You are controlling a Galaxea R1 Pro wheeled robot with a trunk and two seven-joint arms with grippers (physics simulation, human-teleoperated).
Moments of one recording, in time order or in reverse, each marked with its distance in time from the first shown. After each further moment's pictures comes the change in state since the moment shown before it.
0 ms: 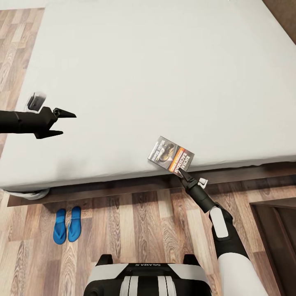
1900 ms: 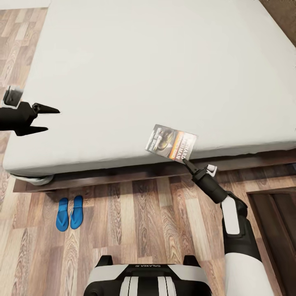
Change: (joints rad) left arm 0.007 0.151 0.004 -0.002 0.041 0.013 -0.117; right arm 0.012 0.001 0.011 -0.317 0.053 0.183 0.053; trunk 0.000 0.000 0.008
